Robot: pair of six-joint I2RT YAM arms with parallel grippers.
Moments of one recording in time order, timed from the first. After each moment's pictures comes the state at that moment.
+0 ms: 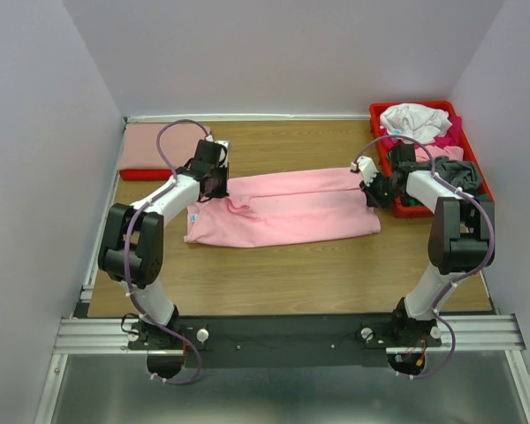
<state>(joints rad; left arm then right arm) -0.29 1.72 1.17 -0.33 0.01 -0.18 -0.01 1.78 1.15 -0.52 -0.41 -0.89</state>
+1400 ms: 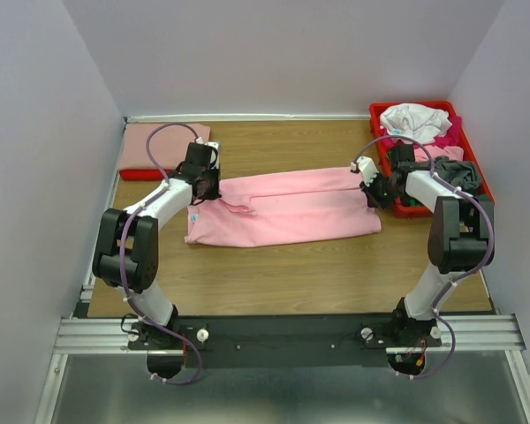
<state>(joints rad) -0.24 1.68 1.11 -0.30 0.01 -0.18 -0.01 1.79 1.15 -0.51 -0.38 -0.87</state>
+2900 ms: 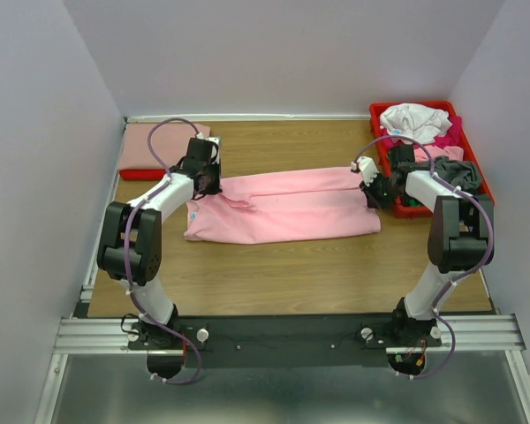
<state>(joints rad) -0.23 1.74 1.17 -0.29 0.01 -0.18 -0.01 1.79 1.15 -0.51 -0.37 -0.85</state>
